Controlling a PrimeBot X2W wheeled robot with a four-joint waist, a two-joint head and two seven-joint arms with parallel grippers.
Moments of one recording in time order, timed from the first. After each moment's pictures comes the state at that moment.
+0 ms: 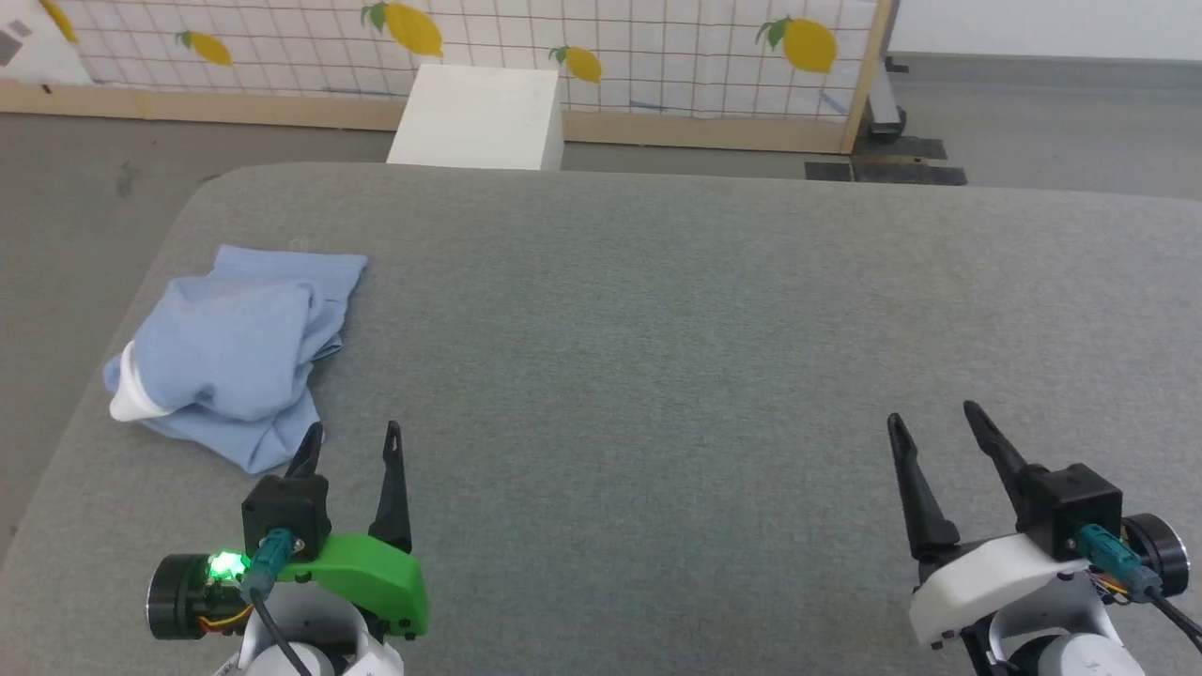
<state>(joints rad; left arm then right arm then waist) -0.01 0.07 -0.04 0.00 -0.04 0.02 -0.01 0.02 -0.05 0.00 -0.01 0.03 0.13 -0.03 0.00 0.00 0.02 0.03</state>
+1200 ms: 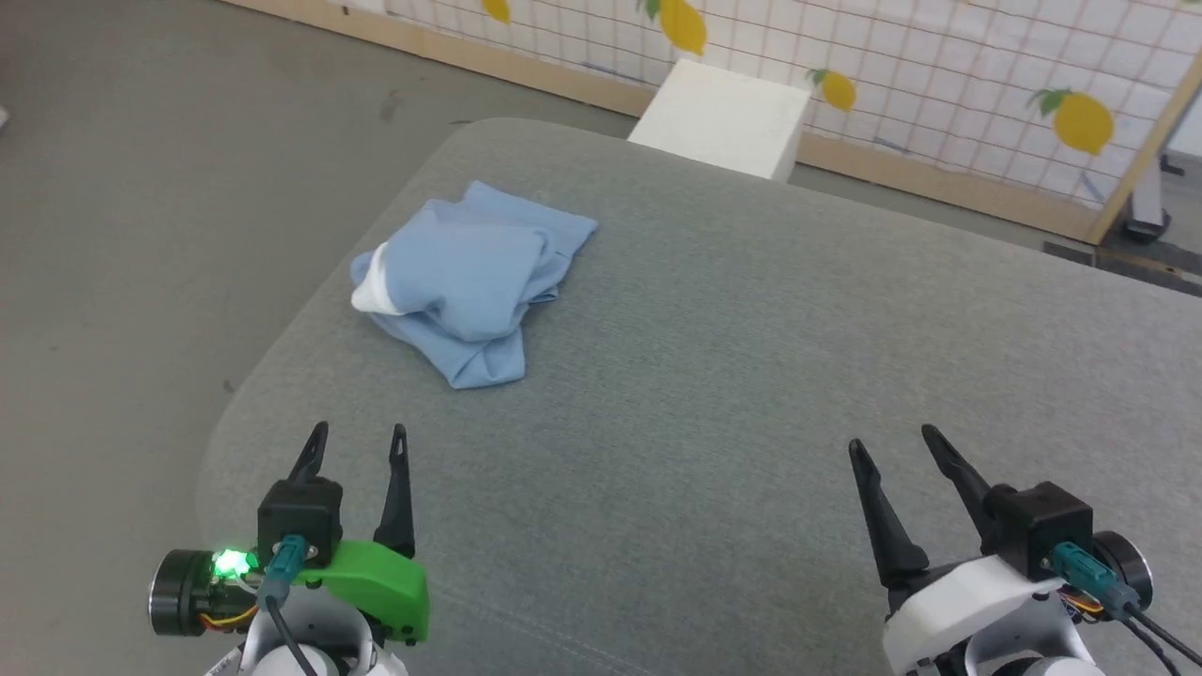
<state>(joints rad) -0.02 0.13 -0.10 0.02 -0.03 0.05 -0.05 0.06 -0.05 0.07 -0.05 0.08 0.13 0.02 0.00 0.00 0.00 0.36</state>
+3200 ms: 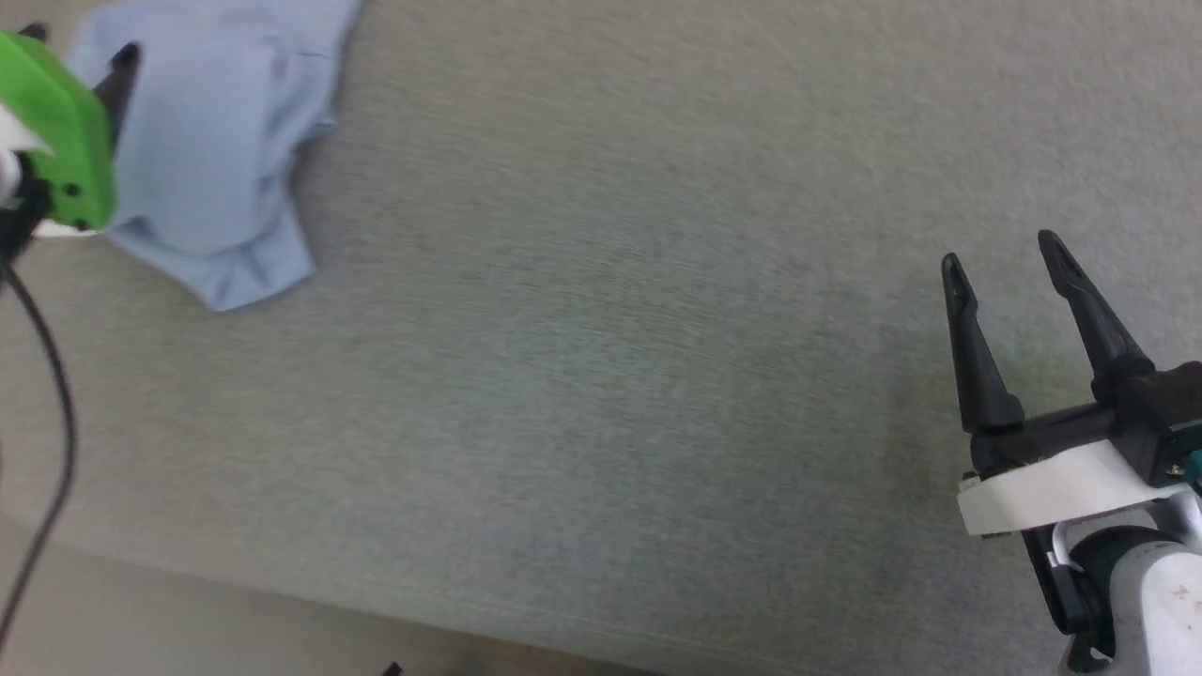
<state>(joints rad) -0.88 0.65 -0.28 0.34 -0.50 -0.13 0.54 -0.12 -0.10 0.00 -0.26 0.00 0.13 0.02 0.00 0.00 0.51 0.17</state>
